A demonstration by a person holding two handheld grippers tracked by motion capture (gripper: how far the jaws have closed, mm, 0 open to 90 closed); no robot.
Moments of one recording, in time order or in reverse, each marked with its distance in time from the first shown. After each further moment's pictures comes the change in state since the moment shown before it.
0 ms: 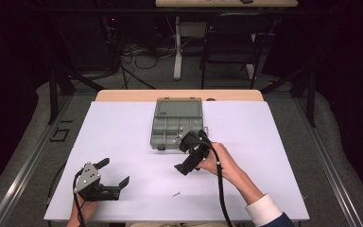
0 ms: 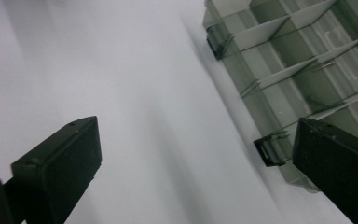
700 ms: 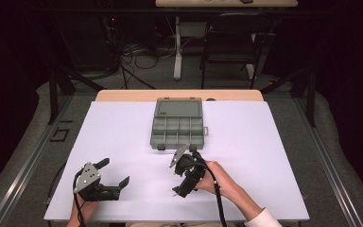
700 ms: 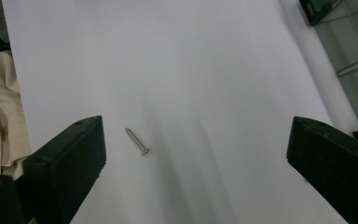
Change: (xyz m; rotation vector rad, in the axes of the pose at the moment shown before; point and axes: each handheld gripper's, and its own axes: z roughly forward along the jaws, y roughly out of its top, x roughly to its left) left arm 0.000 0.000 0.000 0.003 0.000 0.000; right arm 0.043 -0.024 0.028 0.060 0.096 -0.068
